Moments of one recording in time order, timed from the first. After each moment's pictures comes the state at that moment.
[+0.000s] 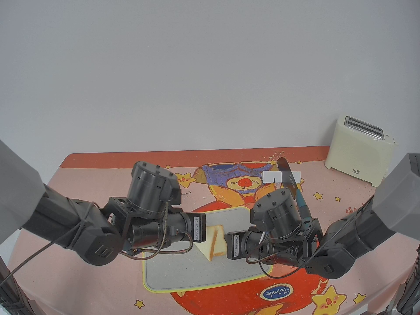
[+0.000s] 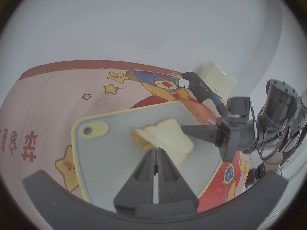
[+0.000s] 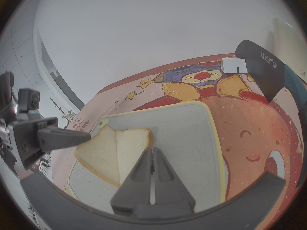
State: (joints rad) left arm -0.67 1.92 -0.86 -0.44 -0.02 -0.47; right arm 0.84 2.04 -0.81 -0.55 -0.11 0.58
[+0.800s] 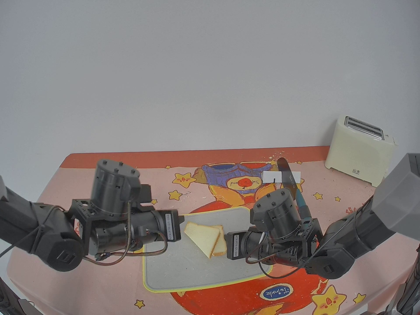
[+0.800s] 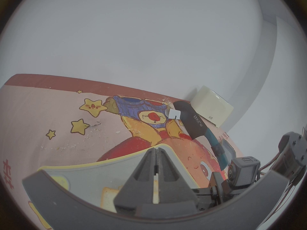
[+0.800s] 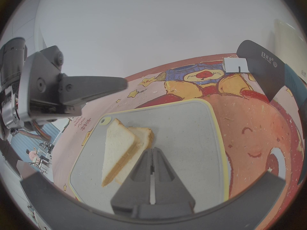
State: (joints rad) left arm -0.61 1.70 -0.65 -0.45 -0.02 -0.51; right arm 0.84 2.05 -0.81 -0.55 -0.12 0.58
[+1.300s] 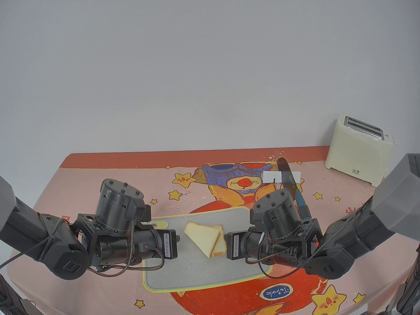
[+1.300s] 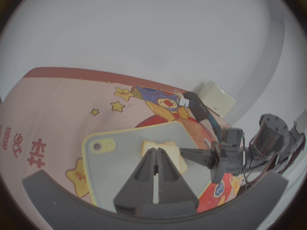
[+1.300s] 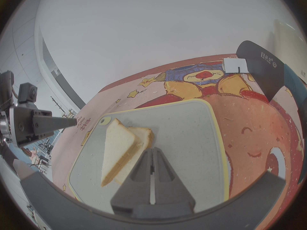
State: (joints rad) left arm -0.62 1.77 -0.61 -0.45 -0.02 -0.50; right arm 0.85 2.05 -0.81 -0.55 -0.12 0.58
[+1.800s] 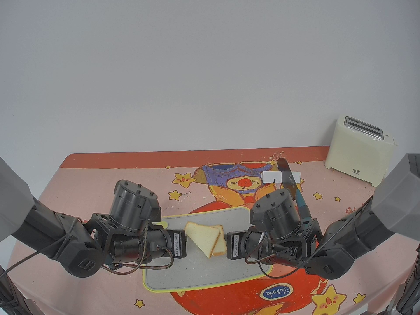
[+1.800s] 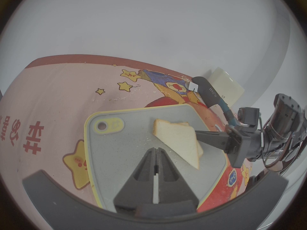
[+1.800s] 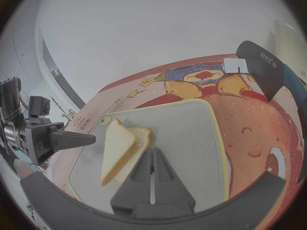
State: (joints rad) left arm -0.64 1.85 -0.66 -0.45 -0.02 -0.51; right arm 0.84 2.05 -0.81 -0.55 -0.12 0.58
